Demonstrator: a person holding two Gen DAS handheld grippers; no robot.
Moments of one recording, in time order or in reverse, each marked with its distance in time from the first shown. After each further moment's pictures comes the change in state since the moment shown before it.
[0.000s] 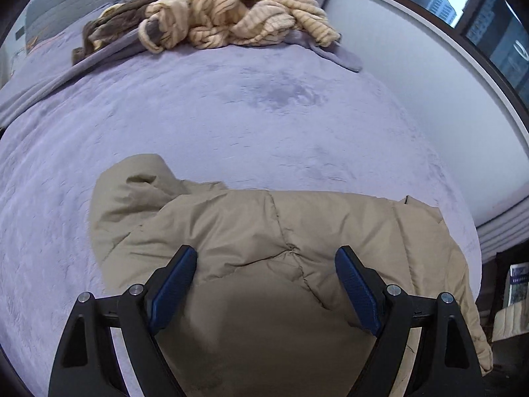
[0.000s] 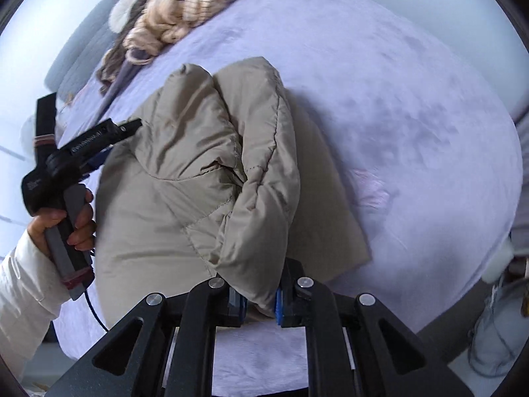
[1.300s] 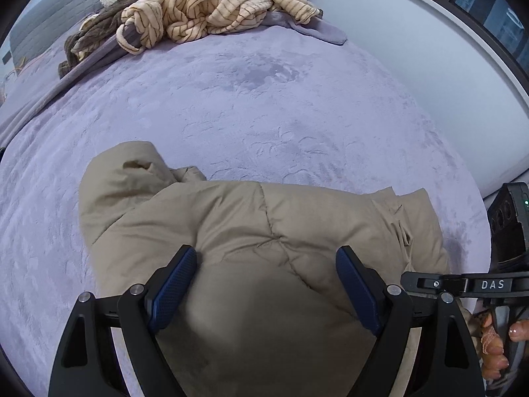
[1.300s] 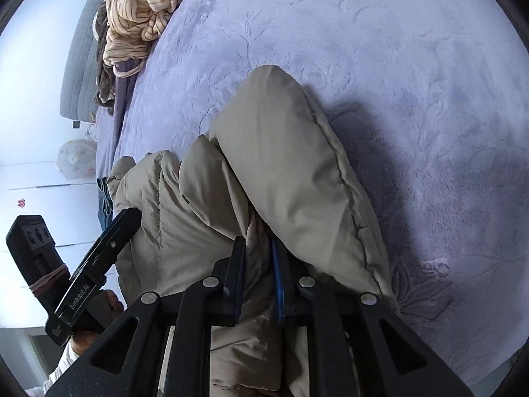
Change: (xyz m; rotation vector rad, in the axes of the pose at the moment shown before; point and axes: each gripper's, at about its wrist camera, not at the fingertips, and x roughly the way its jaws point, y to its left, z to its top) left arm -0.003 -0.040 -0.007 0.059 0.068 0.062; right arm 0.125 -0.027 0.112 0.135 0.242 0.301
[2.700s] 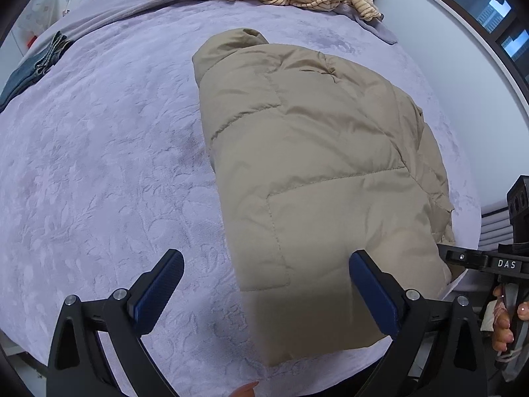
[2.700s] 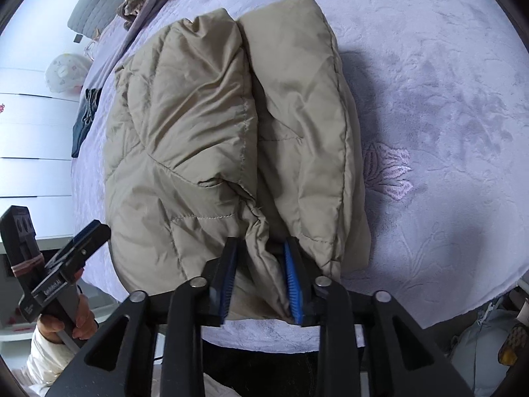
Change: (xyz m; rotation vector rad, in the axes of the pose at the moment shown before) left arm -0.089 0.032 -0.145 -0.282 0.085 0.060; right arm -0.046 0.027 -0.100 -0.276 0.124 -0.180
